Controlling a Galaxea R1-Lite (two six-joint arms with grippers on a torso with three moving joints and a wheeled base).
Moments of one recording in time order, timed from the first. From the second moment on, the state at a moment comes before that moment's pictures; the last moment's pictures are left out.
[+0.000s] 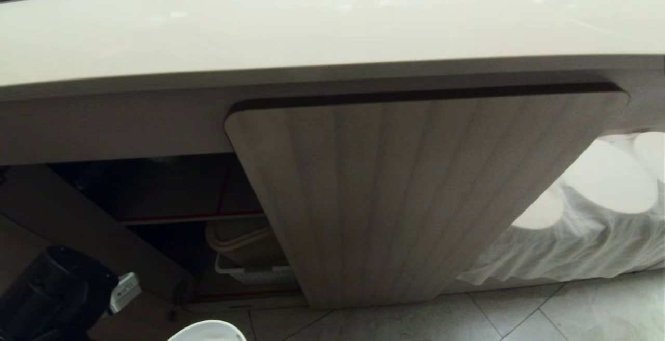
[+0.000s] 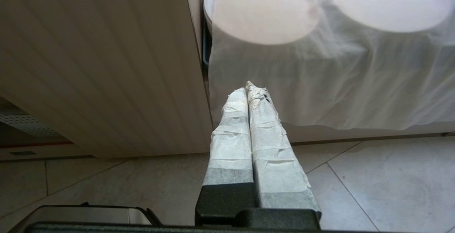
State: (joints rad) left arm -0.57 1.19 -0.55 0.48 -0.07 -0.76; right arm 0.00 0.00 0.00 0.00 -0.01 0.02
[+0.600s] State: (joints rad) left arm -0.57 1.19 -0.55 0.49 -0.07 -0.76; right arm 0.00 0.00 0.00 0.00 -0.01 0.01
